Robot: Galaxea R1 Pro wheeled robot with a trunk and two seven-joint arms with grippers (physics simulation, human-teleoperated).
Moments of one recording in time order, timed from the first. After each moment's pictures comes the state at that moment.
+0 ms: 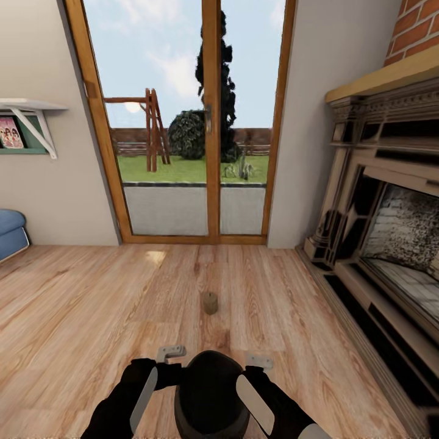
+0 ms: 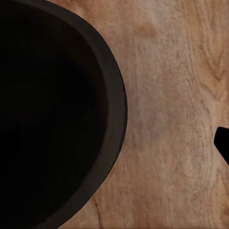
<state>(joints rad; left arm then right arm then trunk) -0.39 -0.11 -0.01 -0.93 0.11 0.75 0.02 -0.49 0.16 0.56 -0.71 -0.77 0.50 -0.69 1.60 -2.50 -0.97</state>
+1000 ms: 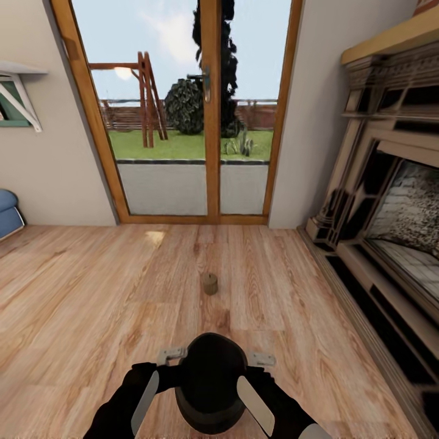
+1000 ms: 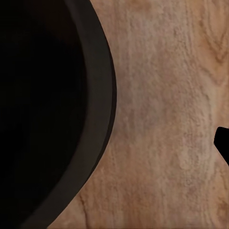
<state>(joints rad) -0.40 -0.11 -0.02 -0.86 0.15 0.67 0.02 -0.49 0.15 0.56 -0.71 -0.71 0.46 -0.69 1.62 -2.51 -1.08</state>
